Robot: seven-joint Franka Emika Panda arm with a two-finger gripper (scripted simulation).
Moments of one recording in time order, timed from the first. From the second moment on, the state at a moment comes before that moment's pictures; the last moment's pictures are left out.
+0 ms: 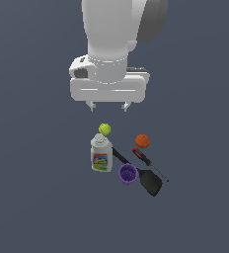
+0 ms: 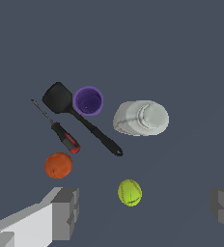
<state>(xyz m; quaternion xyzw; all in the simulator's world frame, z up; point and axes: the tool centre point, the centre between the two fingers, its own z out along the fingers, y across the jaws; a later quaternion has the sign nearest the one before) 0.007 -0.018 0.325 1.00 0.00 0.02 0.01</state>
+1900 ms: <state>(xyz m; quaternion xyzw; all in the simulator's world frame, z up) -0.044 -0.036 0.194 0.99 0.15 0.01 0.00</state>
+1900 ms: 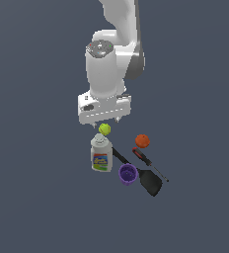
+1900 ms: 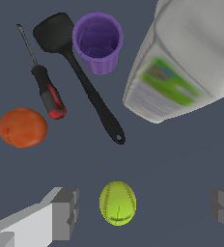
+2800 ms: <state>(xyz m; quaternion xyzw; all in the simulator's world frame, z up) -0.129 -0.054 0.095 0.97 0.26 0.00 0.00</state>
